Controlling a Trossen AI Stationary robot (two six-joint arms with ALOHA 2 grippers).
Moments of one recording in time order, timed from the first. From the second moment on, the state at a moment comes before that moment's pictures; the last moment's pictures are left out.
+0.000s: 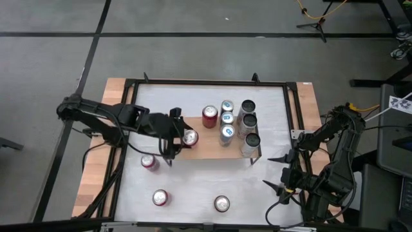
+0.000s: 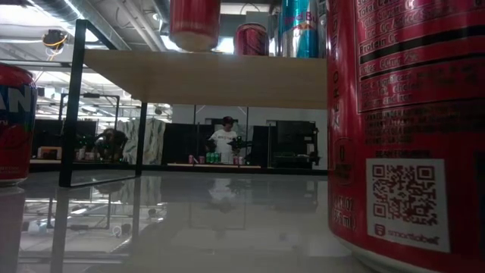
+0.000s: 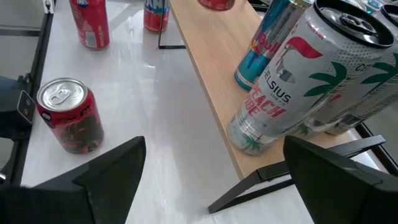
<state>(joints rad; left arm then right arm) -0.22 1.32 1.36 -0.71 -0.23 -0.02 1.10 1.47 1.42 -1.37 0.95 1.17</state>
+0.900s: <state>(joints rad) 0.03 1.21 1.13 -0.56 0.01 0.04 1.10 1.47 1.42 -1.33 0.95 1.17</state>
